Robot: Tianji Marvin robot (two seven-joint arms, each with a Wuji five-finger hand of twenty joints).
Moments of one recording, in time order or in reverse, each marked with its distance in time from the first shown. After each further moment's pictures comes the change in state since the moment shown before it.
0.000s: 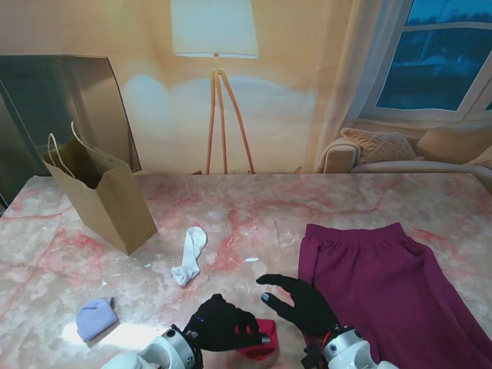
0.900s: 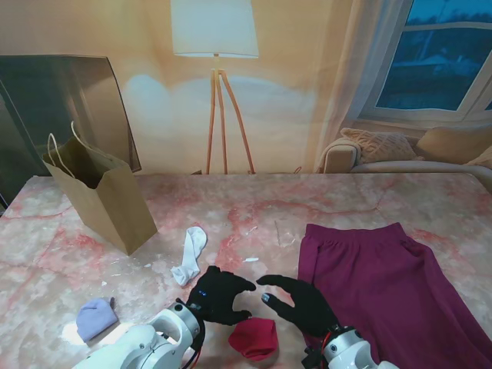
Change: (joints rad) left arm -0.216 -0.013 0.110 0.187 0.082 0.078 0.083; right arm 0.000 0.000 0.002 0.004 0.005 -0.002 0.007; left_hand 0.060 -0.437 0.581 -0.028 -0.253 0.068 -0.210 -0.095 -0.404 -0.022 -0.113 -0.036 -0.337 -0.062 -0.269 -0.135 -0.093 -0.028 -0.222 -0.025; right_hand 0.000 0.000 0.000 0.000 0.000 0.000 0.000 0.000 0.000 0.000 0.000 0.000 0.000 0.006 0.000 0.000 0.000 0.000 0.000 0.003
